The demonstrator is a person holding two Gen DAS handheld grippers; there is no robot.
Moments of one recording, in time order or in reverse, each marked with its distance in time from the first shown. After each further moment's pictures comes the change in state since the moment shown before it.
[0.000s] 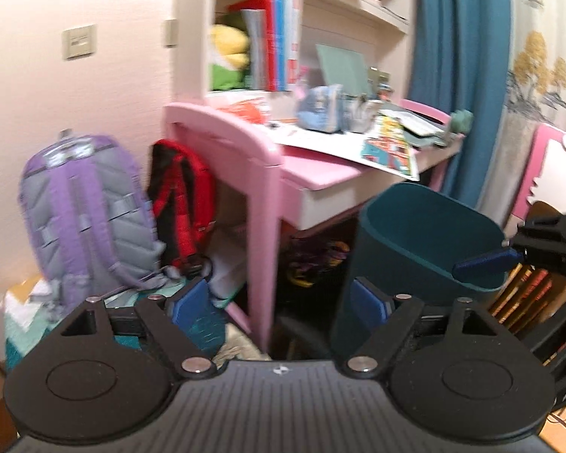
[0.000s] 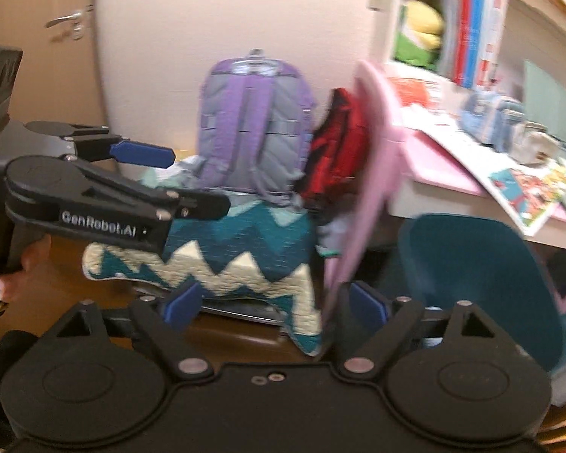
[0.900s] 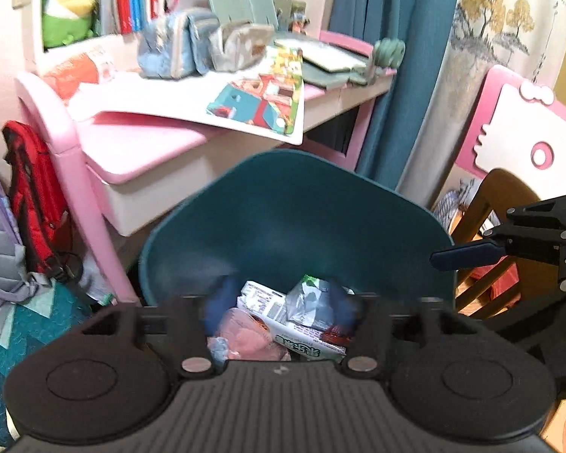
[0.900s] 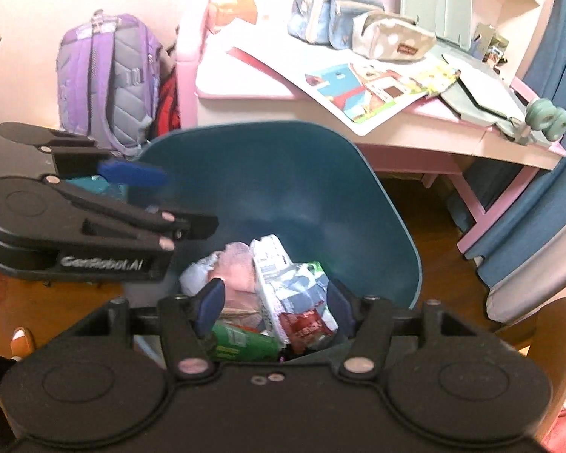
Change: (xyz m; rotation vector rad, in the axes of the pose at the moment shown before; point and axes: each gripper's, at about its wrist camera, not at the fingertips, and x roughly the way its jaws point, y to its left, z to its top) left arm 0.163 -0.168 0.055 0.106 0.199 -0.232; right arm -0.019 -0.190 -0.042 0.207 0.179 -0.279
